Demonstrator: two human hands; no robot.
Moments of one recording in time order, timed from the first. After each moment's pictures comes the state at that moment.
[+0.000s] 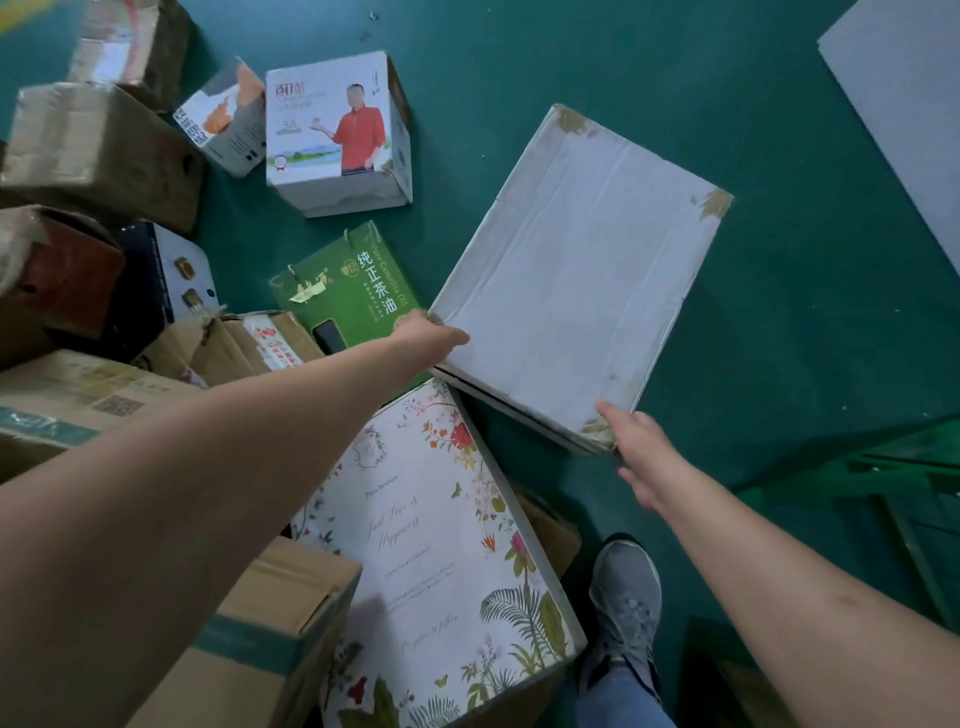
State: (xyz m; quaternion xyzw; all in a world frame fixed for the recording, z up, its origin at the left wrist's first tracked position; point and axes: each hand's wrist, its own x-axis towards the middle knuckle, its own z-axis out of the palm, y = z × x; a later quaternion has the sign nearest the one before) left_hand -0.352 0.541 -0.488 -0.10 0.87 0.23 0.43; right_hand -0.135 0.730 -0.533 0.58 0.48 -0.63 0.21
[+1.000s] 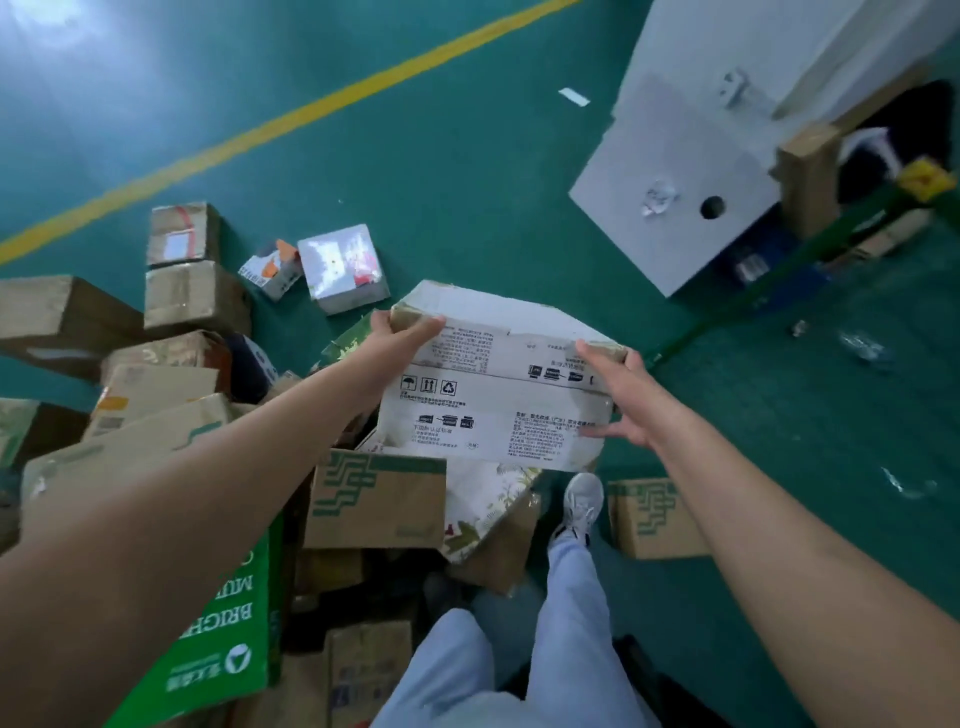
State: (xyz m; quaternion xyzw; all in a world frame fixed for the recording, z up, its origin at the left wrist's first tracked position) left_hand -0.180 0.355 0.065 0.01 0.78 0.41 0.47; right_hand 0.036 0.566 0.070 0.54 0.52 -0.65 0.07
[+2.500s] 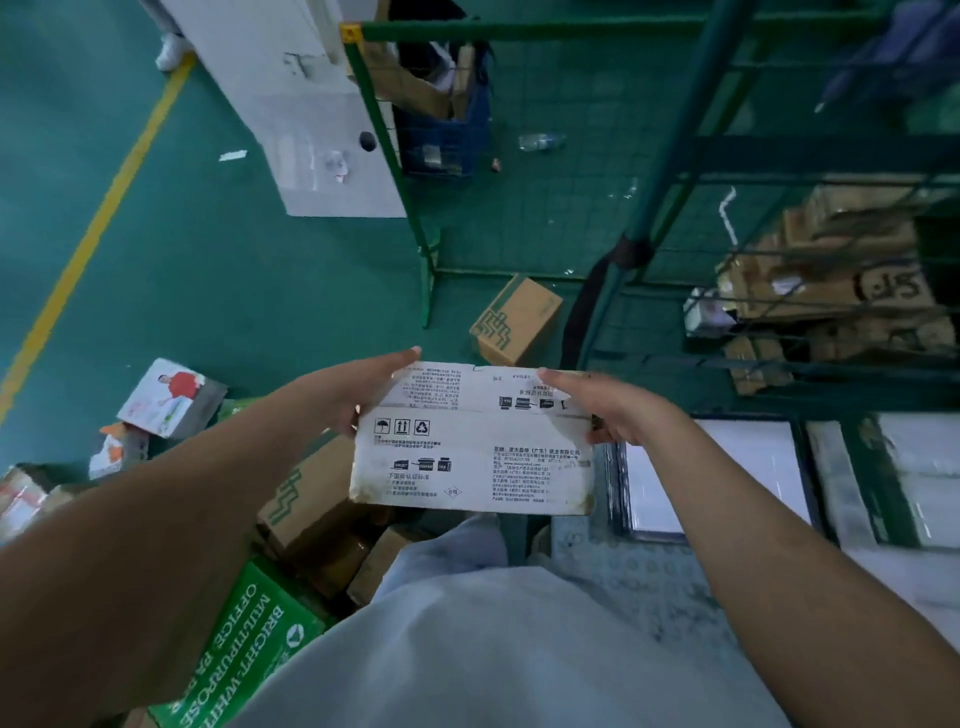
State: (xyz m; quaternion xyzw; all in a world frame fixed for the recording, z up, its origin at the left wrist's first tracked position) left_hand 0.202 0.243 0.198 0.25 0.73 -0.02 0.63; right_hand 0.513 0.236 0.160 0.66 0.37 -0.65 -0.03
